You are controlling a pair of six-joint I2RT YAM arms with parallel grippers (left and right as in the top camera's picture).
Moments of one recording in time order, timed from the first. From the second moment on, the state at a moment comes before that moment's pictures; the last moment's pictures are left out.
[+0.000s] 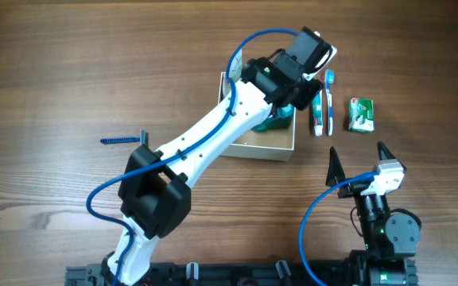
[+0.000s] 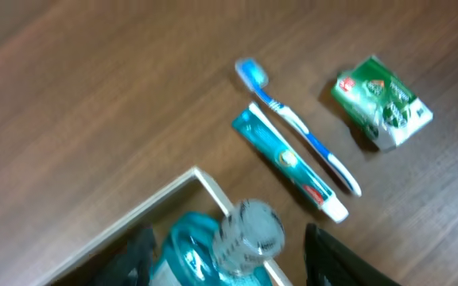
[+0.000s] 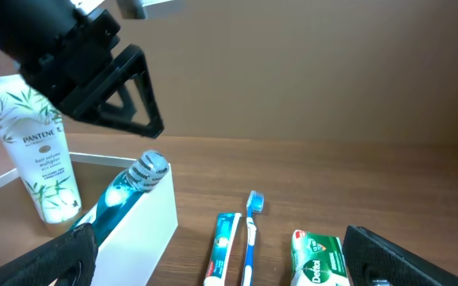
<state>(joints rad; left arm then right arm) -0.79 2.13 2.00 -0.76 -0.07 0.03 -0.04 0.01 0.01 0.01 -0.14 0.01</state>
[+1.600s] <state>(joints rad) -0.79 2.21 2.01 -0.82 -0.02 0.11 -0.04 0.01 0.01 0.01 -0.14 0.01</state>
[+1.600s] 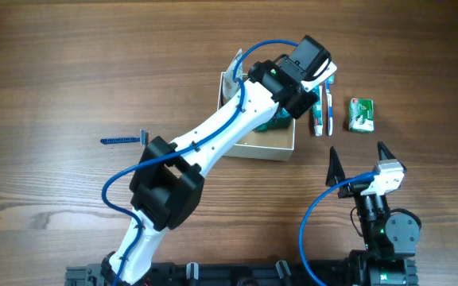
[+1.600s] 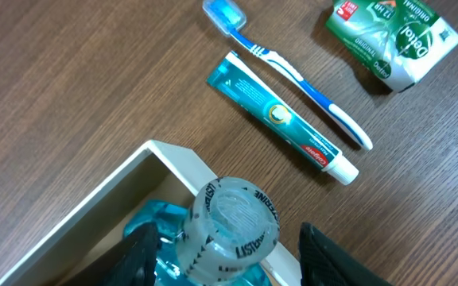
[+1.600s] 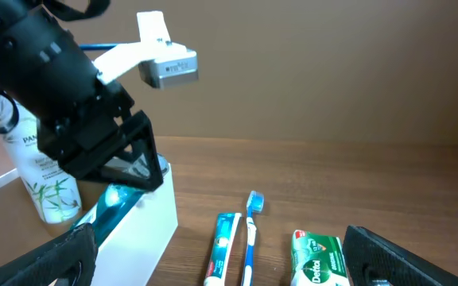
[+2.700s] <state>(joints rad) -0.79 2.23 2.01 -0.82 -0.03 0.13 -0.04 0.01 0.01 0.01 -0.14 0.01</state>
